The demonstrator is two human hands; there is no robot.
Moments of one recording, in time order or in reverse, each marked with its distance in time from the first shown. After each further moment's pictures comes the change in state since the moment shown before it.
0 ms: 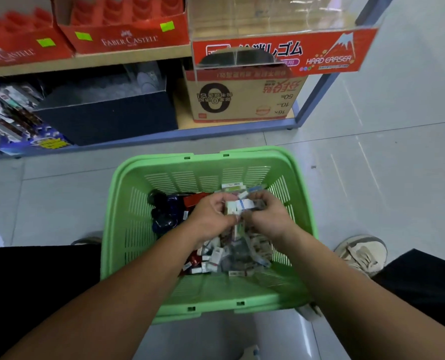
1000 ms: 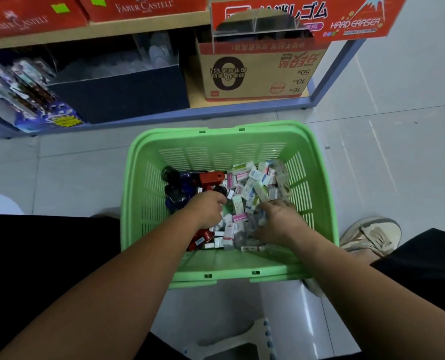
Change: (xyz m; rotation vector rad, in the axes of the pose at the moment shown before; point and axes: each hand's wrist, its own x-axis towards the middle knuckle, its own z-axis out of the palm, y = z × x) left_hand -0.003 -0.033 -0.033 0.783 -0.101 -0.159; right_hand -0.010 0.044 0.002 -1.114 -0.184 -0.079
